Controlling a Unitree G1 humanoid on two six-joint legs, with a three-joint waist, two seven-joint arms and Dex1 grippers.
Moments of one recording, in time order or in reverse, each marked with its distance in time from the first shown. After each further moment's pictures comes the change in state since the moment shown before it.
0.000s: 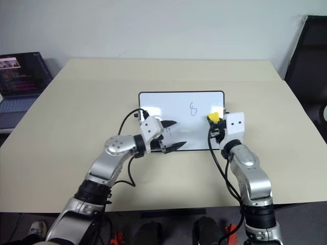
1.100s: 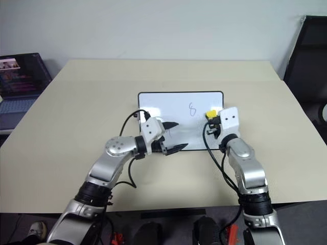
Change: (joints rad) left arm 0.020 -0.011 0.000 -0.047 -0.005 0.035 -0.016; right arm -0.082 -0.050 0.046 0.108 -0.086 0.036 0.034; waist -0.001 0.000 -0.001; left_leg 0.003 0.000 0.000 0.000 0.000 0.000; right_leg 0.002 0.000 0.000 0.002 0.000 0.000
